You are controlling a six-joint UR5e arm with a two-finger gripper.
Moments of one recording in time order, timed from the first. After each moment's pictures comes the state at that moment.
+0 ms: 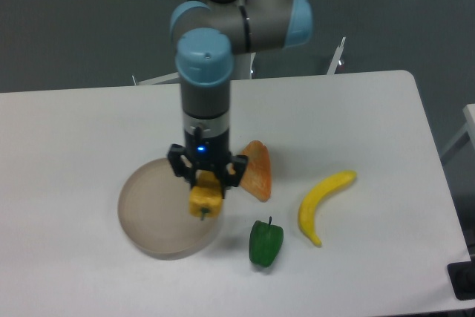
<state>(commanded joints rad) 1.89 -1.84 -1.65 -0.99 1.49 0.35</state>
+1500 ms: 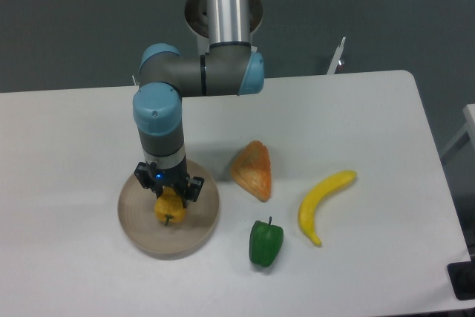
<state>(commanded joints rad) 1.82 -1.97 -1.71 -0.88 1.56 0.35</state>
